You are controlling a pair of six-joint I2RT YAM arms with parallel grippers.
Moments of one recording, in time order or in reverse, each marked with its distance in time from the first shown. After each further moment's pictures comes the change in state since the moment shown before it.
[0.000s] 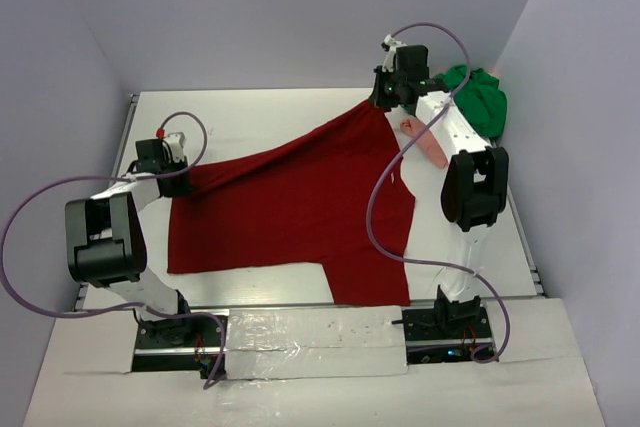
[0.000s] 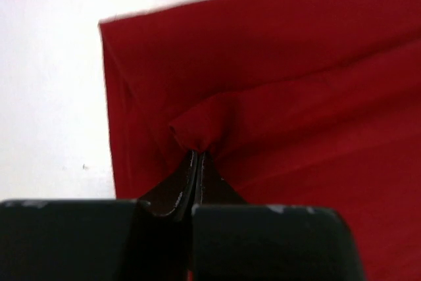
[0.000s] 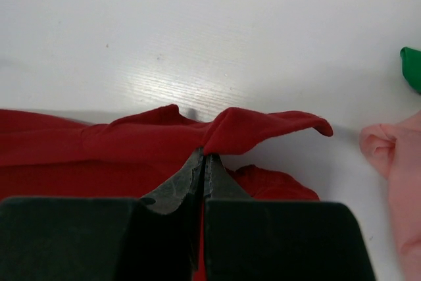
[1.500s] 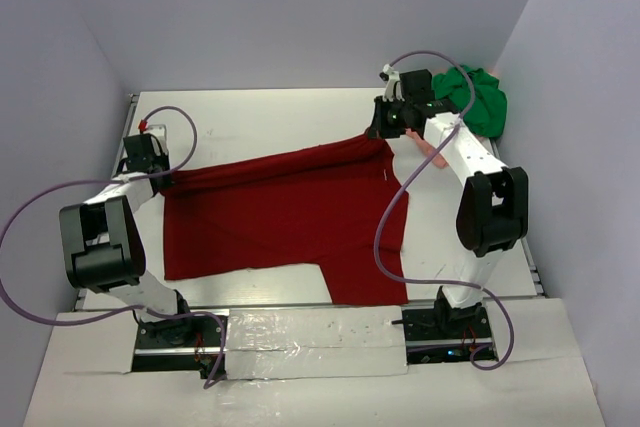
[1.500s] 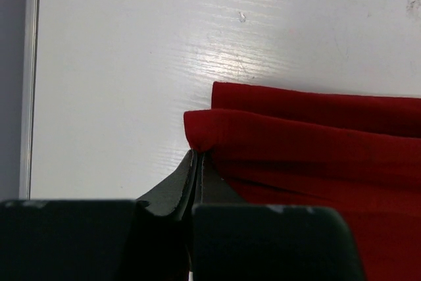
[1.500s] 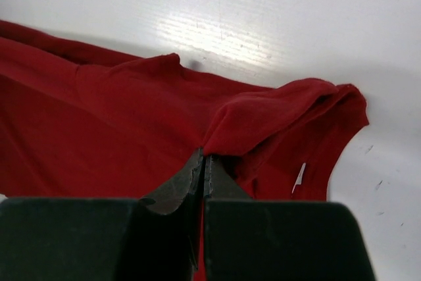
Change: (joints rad) left arm 0.050 -0.024 0.020 0.063 -0.273 0.106; right arm 0.016 -0.247 -0.328 -0.061 -0.132 0.000
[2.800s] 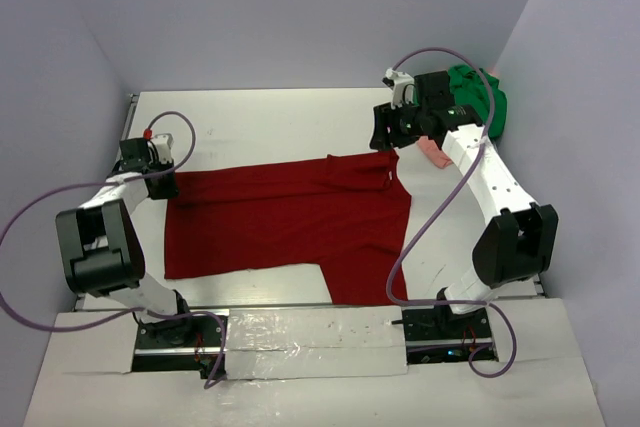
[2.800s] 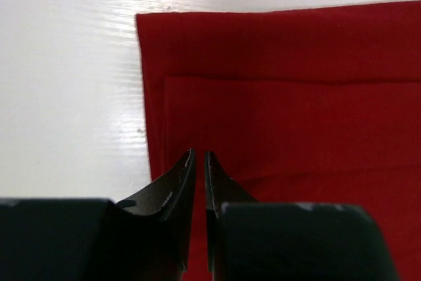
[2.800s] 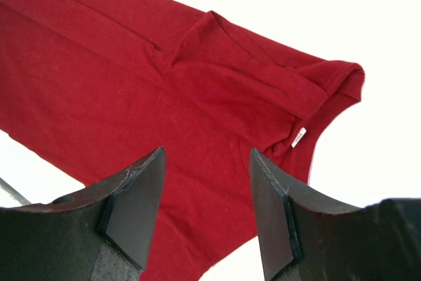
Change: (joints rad) left arm 0.031 -0.051 0.001 -0.202 0.247 -0.015; right arm 0.002 -0.224 -0.057 -0.189 -0.049 -0.213
